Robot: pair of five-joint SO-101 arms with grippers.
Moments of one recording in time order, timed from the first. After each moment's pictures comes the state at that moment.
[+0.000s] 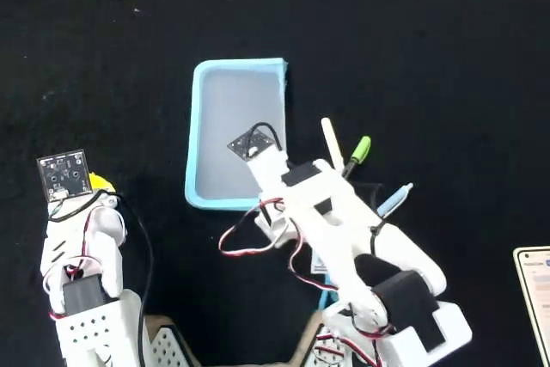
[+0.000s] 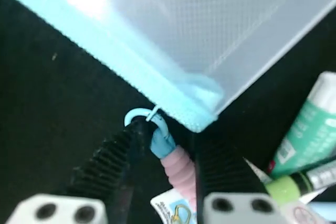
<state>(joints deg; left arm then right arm) -23.6 -99.6 94.3 40.7 -5.9 -27.3 -10.0 51.7 57.9 11.3</state>
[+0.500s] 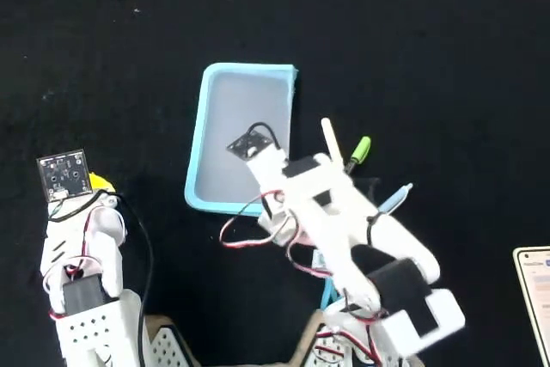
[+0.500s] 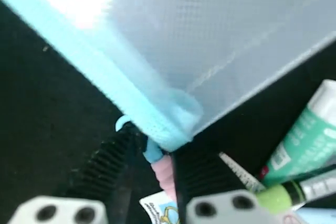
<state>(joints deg) -23.6 -99.6 94.3 40.7 -5.9 -25.0 -6.3 48.2 58.1 16.4</state>
